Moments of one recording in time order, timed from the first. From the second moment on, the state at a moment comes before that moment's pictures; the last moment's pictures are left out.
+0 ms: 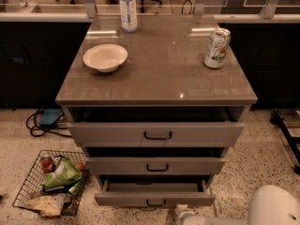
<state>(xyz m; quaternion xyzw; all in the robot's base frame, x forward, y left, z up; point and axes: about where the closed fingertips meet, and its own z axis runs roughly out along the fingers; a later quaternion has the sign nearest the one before) 0.470 -0.159 0.095 -0.69 0.66 -0.16 0.24</state>
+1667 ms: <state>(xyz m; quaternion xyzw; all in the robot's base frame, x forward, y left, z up) 0.477 -0.160 0.095 -0.69 0.66 -0.17 0.24</state>
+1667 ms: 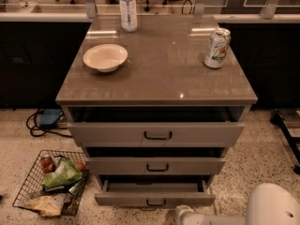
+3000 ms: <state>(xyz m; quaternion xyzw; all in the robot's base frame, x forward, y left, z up) 0.512 -0.166 0.102 -0.71 0.64 -0.17 0.23</state>
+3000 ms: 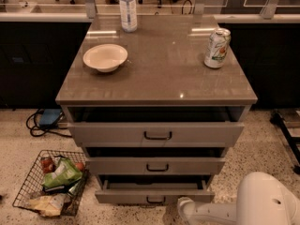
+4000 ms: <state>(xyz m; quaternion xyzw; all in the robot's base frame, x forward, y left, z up) 0.480 -0.158 0.099 -0.71 0.65 -0.15 0.22</state>
